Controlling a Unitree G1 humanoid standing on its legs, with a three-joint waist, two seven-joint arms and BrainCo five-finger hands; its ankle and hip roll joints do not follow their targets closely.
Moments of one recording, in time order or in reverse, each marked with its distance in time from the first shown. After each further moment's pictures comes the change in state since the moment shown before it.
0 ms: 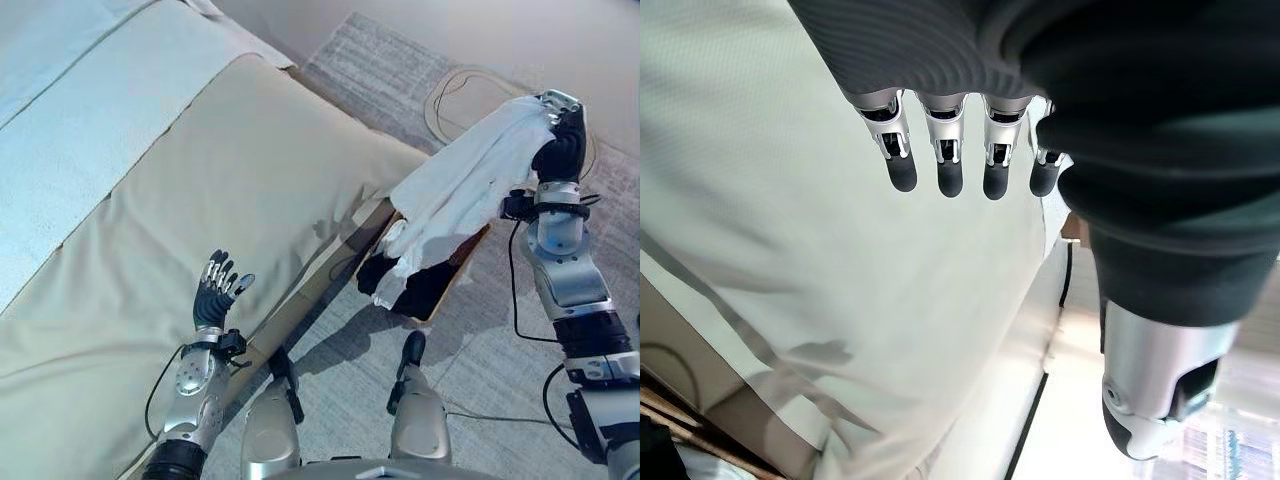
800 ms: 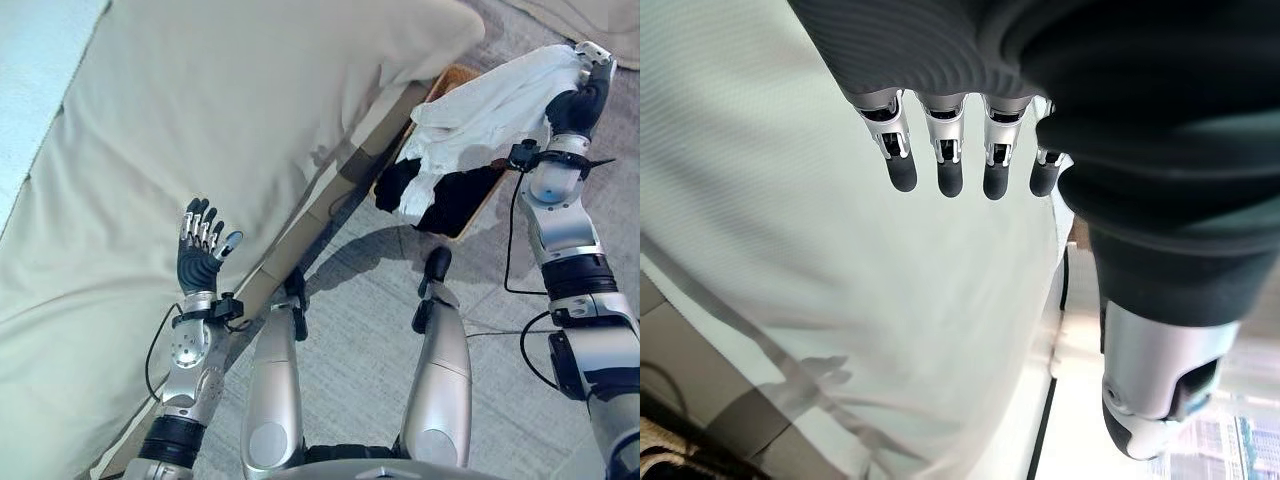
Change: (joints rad) left arm -0.075 0.009 -0.009 -0.163 -0.007 -0.074 0.122; right arm -0.221 0.039 0.010 0.243 -0.119 0.039 -0.166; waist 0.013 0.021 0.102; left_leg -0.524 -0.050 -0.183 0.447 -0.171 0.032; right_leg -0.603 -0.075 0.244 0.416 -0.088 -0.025
